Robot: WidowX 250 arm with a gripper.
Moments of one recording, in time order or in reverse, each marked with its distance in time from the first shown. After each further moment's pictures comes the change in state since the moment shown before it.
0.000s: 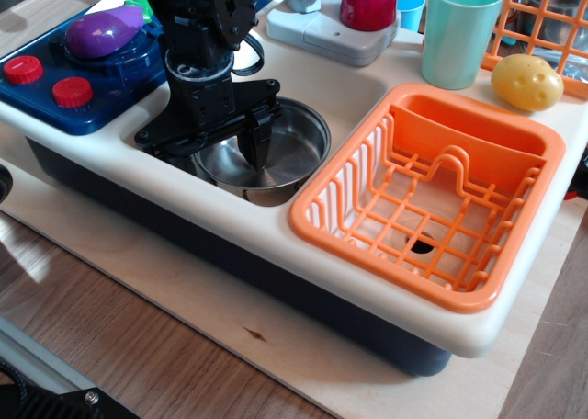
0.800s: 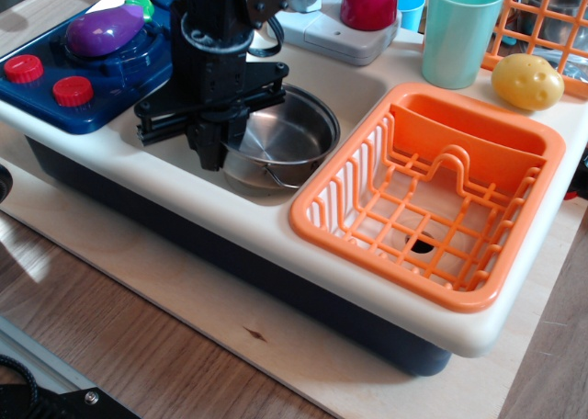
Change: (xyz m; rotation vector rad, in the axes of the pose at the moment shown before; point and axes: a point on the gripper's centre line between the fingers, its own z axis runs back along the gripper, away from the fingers) arm -0.012 -0.011 0.045 0.103 -0.083 -0.048
